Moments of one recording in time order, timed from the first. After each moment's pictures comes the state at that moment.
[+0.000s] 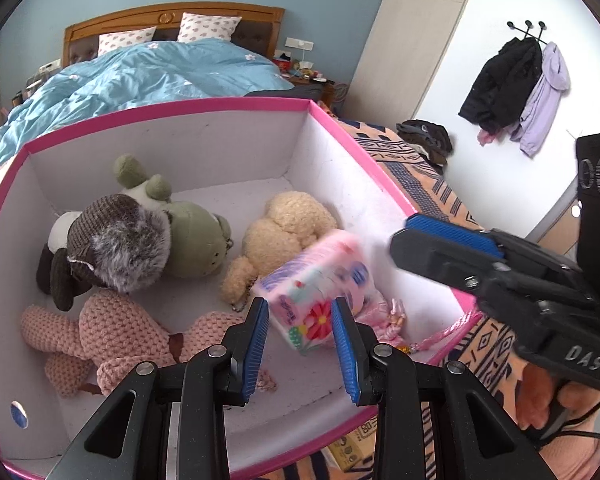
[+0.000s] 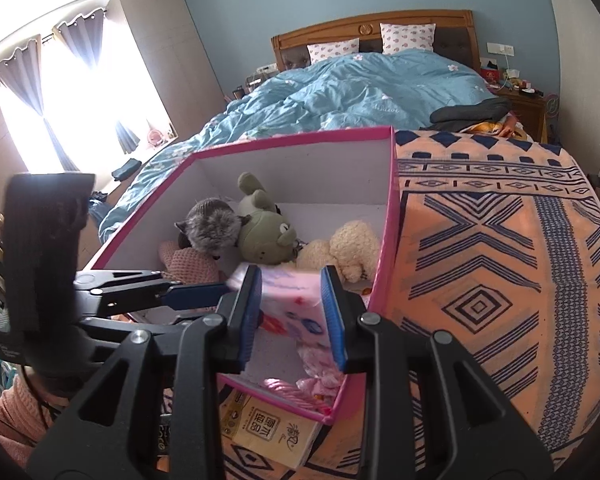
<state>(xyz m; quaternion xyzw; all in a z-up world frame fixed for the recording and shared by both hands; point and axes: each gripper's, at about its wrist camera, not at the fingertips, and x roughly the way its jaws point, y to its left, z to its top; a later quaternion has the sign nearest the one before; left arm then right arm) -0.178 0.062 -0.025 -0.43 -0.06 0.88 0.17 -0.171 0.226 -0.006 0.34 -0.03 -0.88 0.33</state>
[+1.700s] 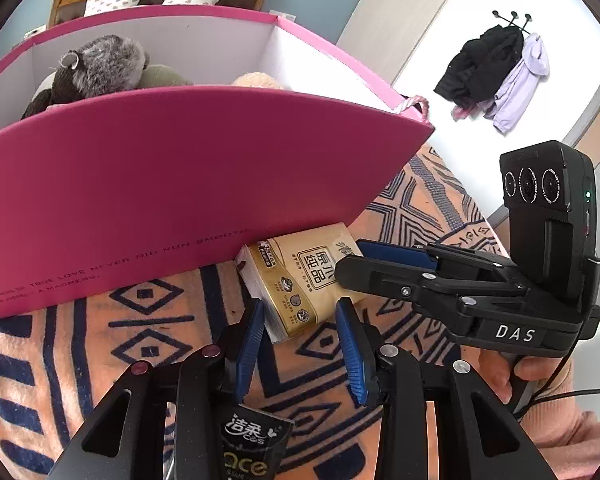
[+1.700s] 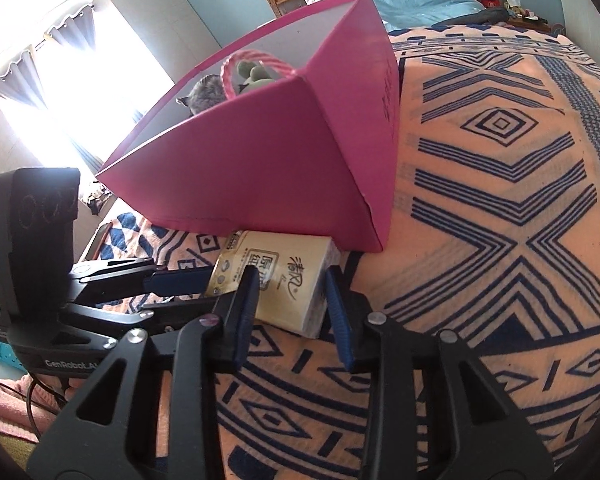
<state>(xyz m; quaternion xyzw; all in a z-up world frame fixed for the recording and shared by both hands) -0.100 0.076 -0.082 -0.47 -0.10 0.85 0.22 -0.117 0.252 -0.097 0.44 -0.07 -0.82 0.36</state>
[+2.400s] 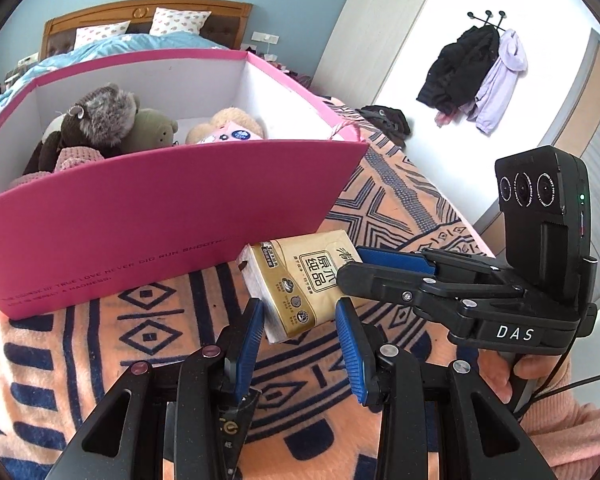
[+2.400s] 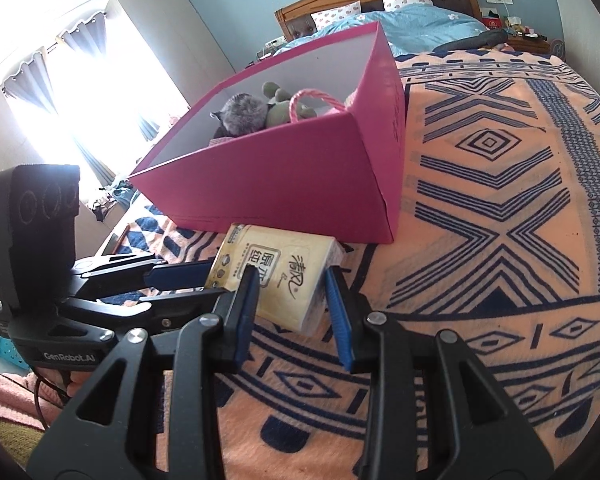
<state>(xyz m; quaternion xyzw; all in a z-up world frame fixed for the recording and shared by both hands) -0.076 0.082 -0.054 -0.43 -0.08 0.87 0.23 -0.089 0.262 -0.072 0.41 -0.08 -0.83 0.37</state>
